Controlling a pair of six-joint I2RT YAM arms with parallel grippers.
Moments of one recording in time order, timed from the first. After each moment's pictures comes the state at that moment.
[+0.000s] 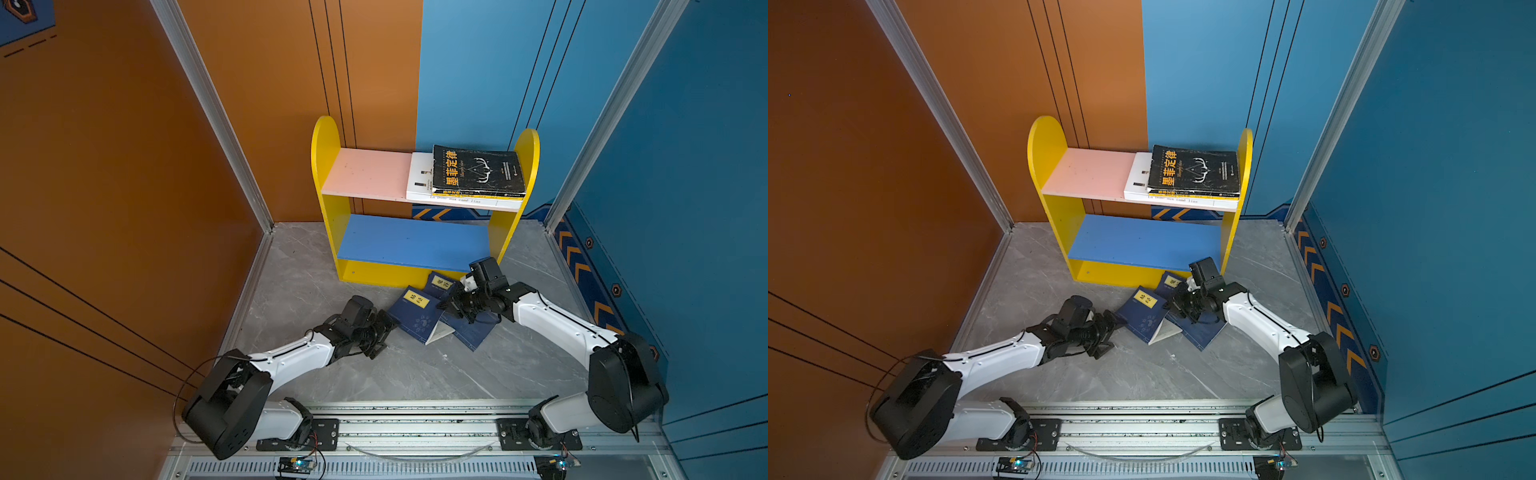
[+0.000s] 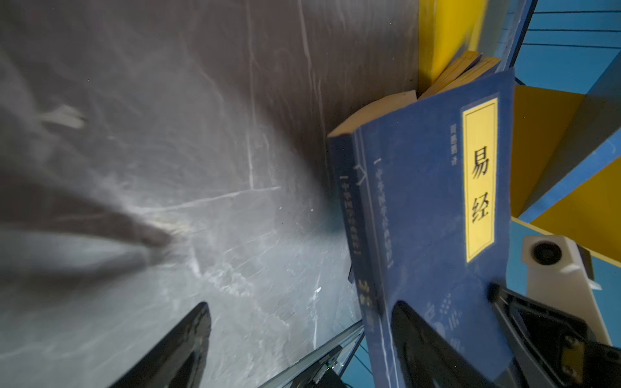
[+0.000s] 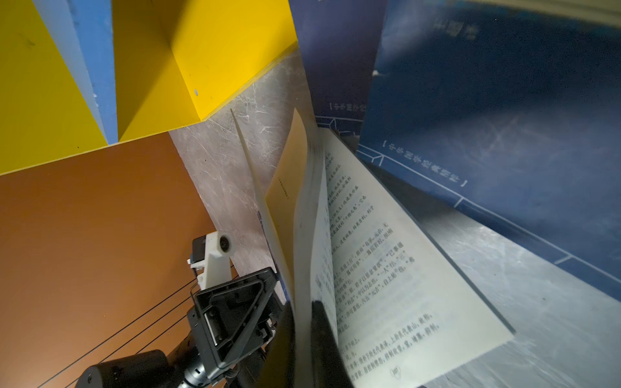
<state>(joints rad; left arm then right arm) -0.63 1.37 0.56 0.03 0.30 -1.50 0.43 1.46 0.97 -0.42 -0.53 1.13</state>
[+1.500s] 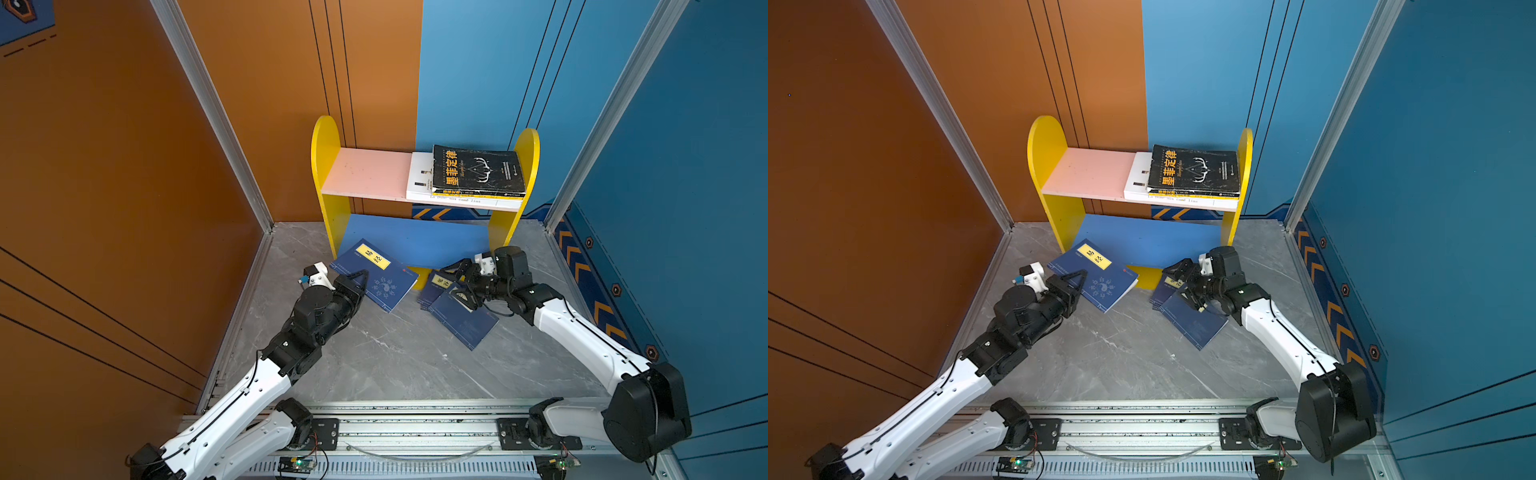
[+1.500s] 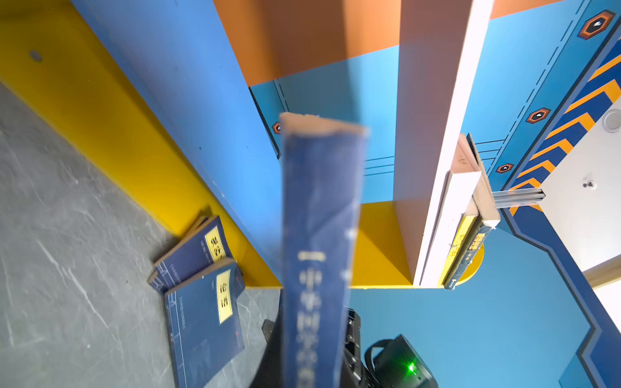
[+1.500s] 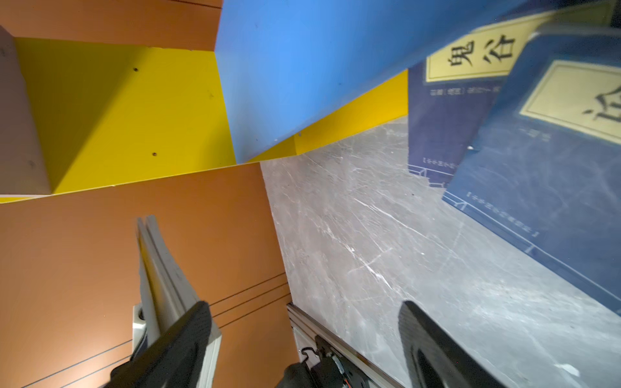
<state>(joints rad) -0.58 0.85 0.72 -0.01 -0.14 -1.38 0.35 1.31 0.96 -0.22 -0.57 1.19</state>
